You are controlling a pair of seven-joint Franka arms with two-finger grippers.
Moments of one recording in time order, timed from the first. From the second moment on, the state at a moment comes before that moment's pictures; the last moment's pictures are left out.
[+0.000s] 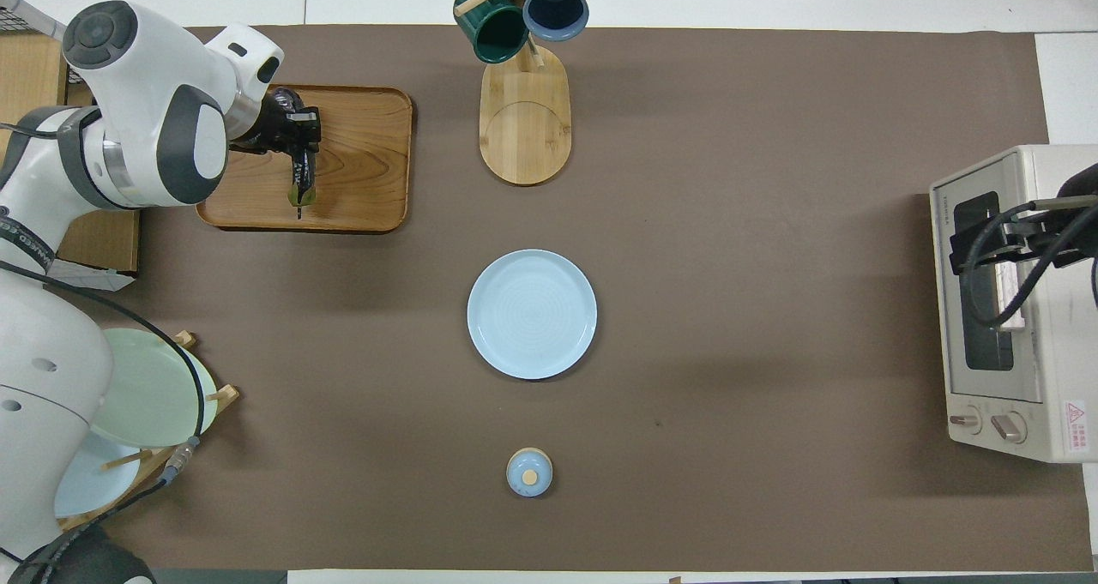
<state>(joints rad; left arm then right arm) -0.13 0.62 -0.02 -1.44 -0.10 2.13 -0.20 0.06 0.01 -0.08 -1.61 -0.06 1.49 -0.05</state>
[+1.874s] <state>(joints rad) -0.06 -0.05 -0.01 -1.77 0.02 1.58 -0.06 0.04 0.01 -0.09 -1.59 -0.05 1.51 -0.04</state>
